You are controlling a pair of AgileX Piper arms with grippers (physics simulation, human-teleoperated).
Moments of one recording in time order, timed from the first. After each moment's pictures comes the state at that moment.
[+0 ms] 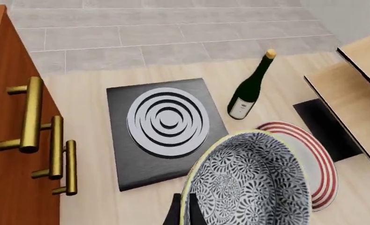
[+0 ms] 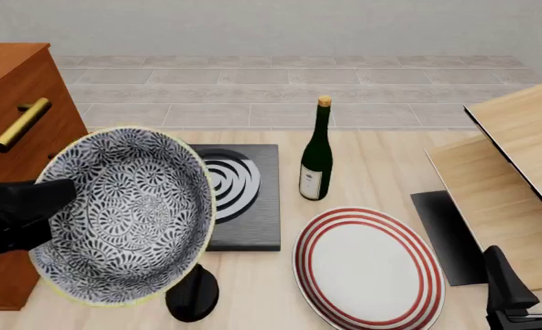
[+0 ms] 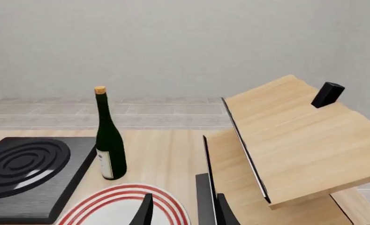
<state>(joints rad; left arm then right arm) -0.37 0.59 -0.78 0.69 -0.17 0.00 0.01 -0.01 0.00 0.00</state>
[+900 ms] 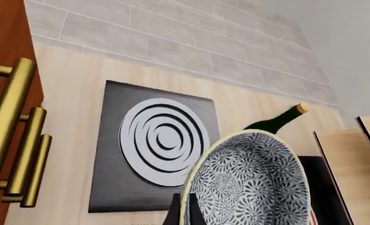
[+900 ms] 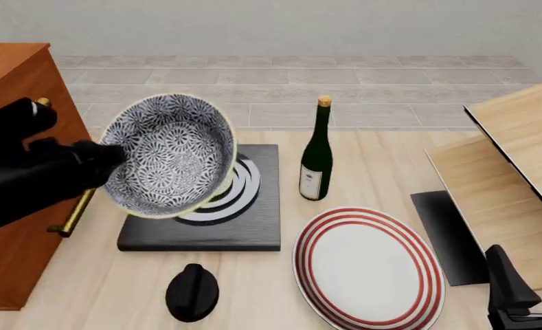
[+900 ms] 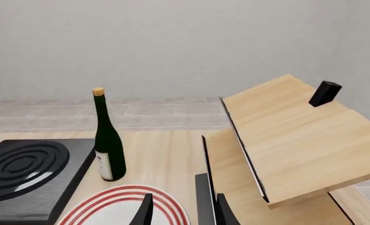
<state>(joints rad) -0.29 0.94 -0.77 0.36 -0.47 -0.01 0.01 -0.01 0.00 0.01</state>
